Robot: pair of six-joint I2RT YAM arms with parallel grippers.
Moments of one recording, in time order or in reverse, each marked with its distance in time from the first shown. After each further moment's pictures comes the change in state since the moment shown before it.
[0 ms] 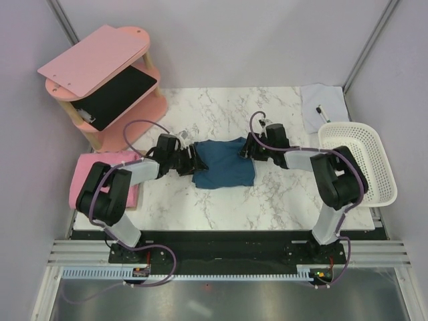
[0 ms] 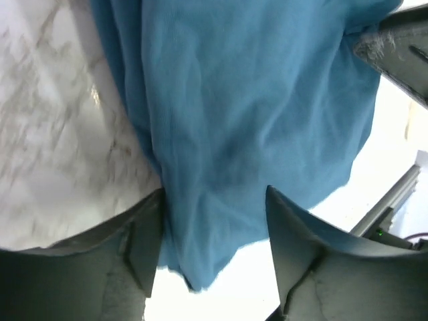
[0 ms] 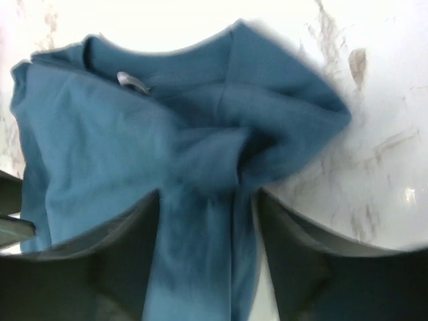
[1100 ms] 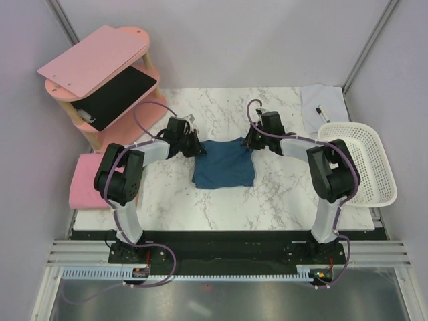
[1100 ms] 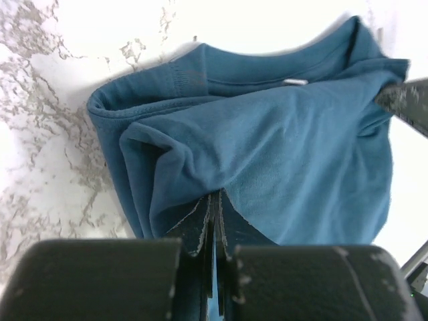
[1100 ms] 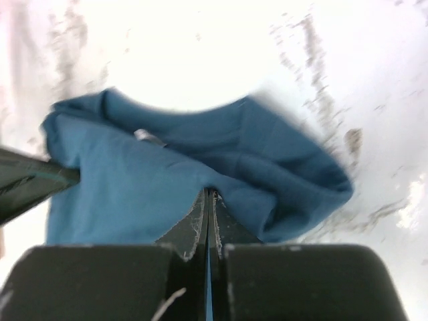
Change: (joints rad) left arm -0.018 0.185 0.305 -0.097 -0.124 0.079; right arm 0.002 0.024 0.174 -0.153 0.020 0.021
